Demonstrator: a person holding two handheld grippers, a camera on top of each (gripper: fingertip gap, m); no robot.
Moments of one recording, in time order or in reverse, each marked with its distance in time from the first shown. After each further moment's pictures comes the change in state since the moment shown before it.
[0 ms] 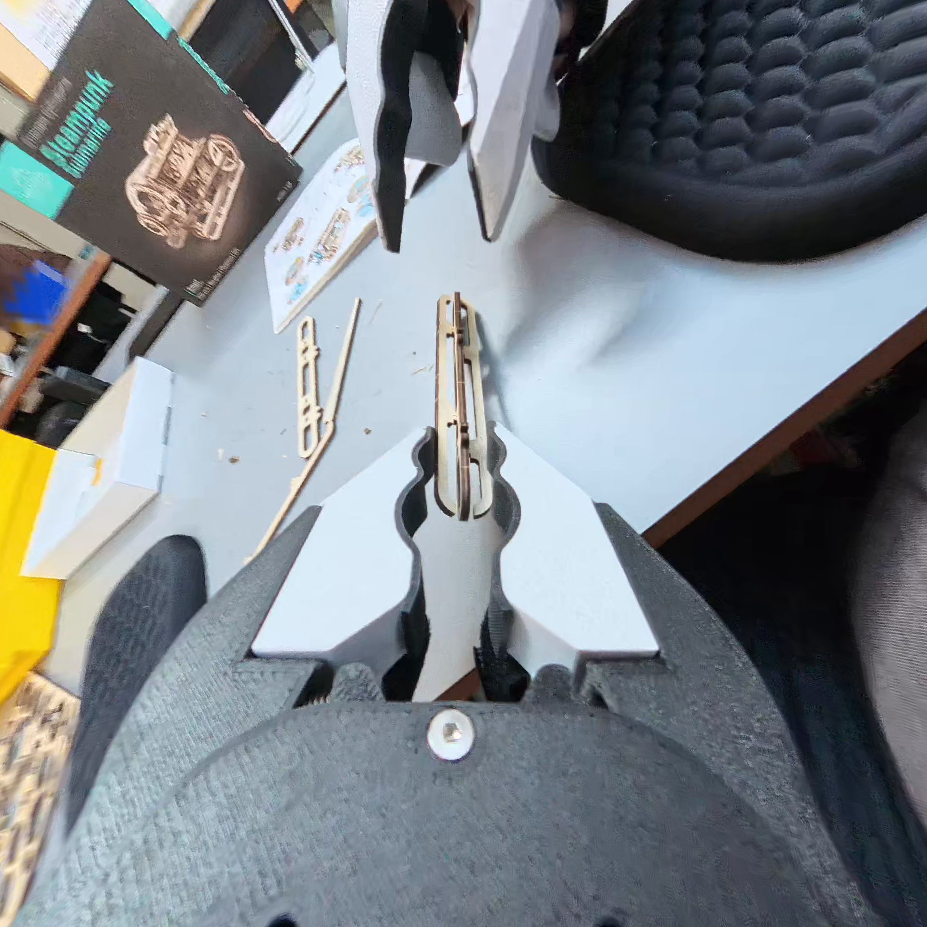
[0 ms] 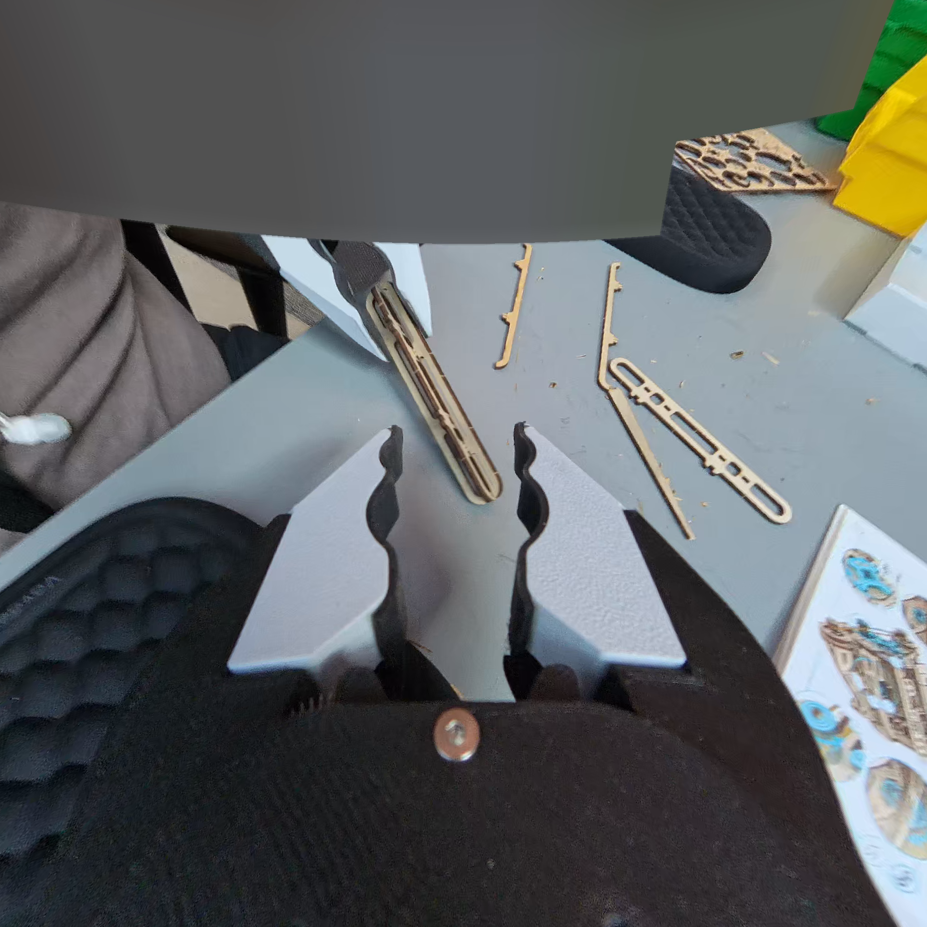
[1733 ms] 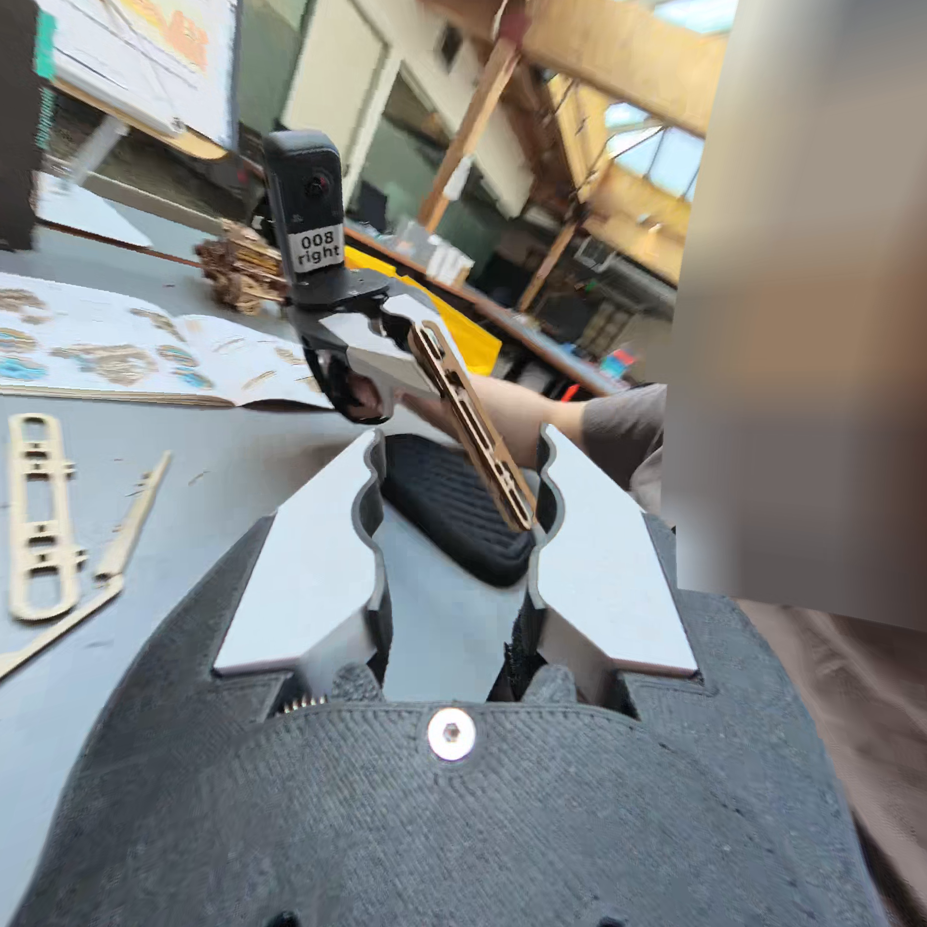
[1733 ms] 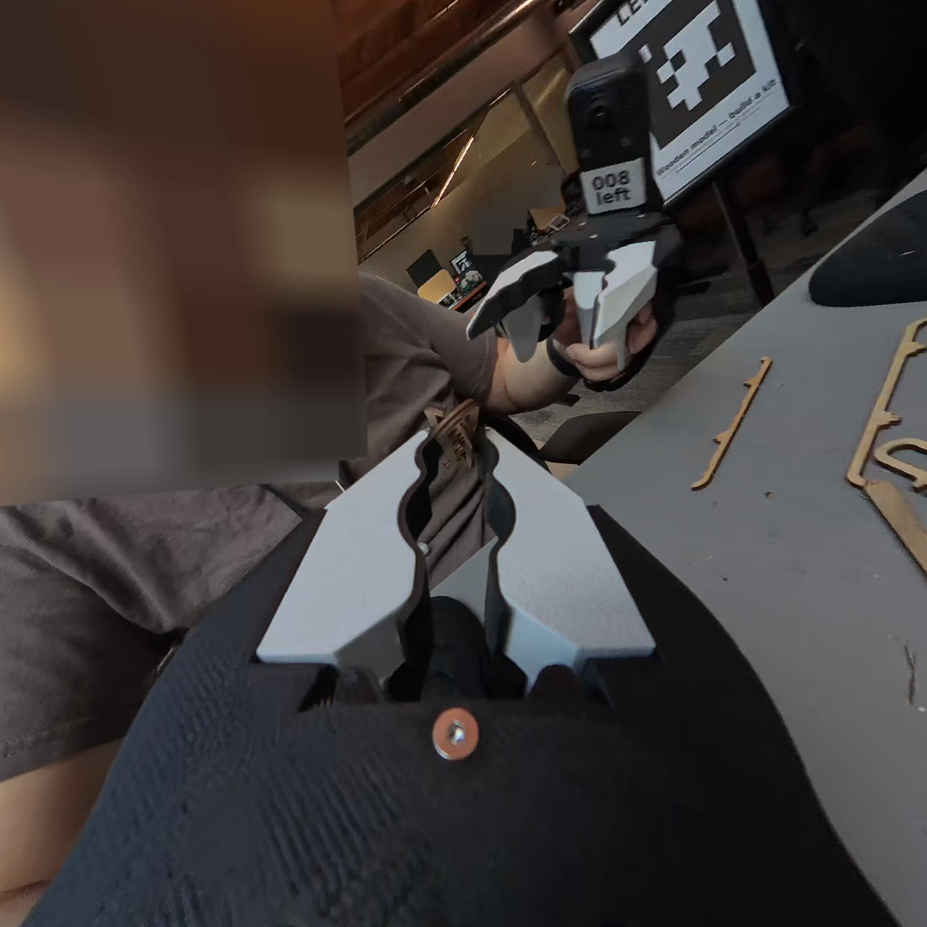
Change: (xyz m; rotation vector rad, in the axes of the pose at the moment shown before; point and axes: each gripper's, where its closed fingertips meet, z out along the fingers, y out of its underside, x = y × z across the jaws) left arm -0.070 -0.077 -0.042 0.604 0.732 -0.887; right arm 0.007 -0.063 -0.048 0.425 -0.782 0.616
